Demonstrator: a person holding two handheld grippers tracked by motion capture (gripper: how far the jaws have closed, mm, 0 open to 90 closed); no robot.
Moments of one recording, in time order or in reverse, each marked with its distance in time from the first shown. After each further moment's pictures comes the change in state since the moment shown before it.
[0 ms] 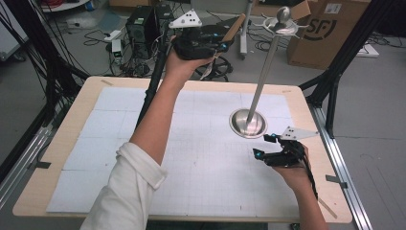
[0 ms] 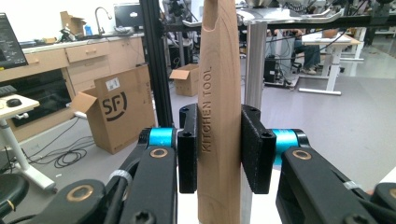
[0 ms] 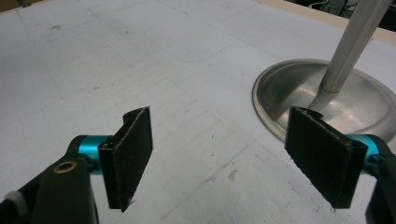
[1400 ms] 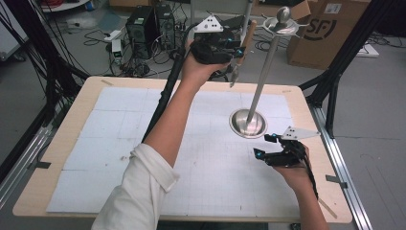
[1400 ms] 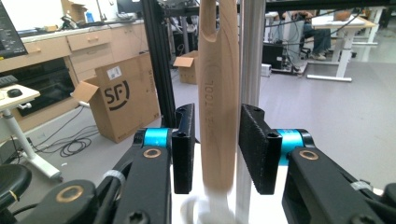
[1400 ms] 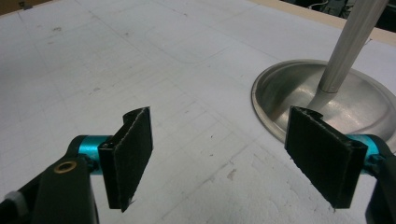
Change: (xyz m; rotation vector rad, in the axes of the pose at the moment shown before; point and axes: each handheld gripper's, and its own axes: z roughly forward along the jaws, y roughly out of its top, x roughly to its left) left arm -0.017 -0.004 0.031 0.078 0.025 0.019; right arm -0.001 0.000 -0.001 -0.004 0.005 0.001
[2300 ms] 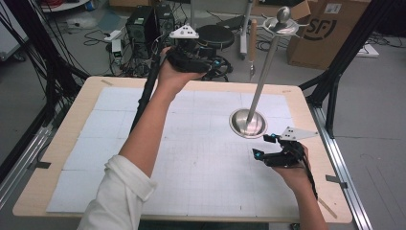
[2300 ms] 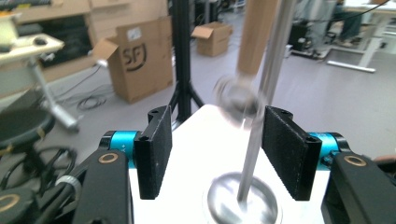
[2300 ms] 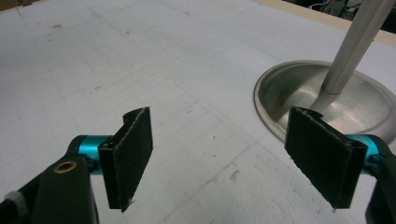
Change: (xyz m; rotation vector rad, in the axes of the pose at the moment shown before) left arm 0.011 -0.030 -0.062 0.112 0.117 -0.118; right arm 0.004 0.002 0.001 0.005 -0.003 -0.011
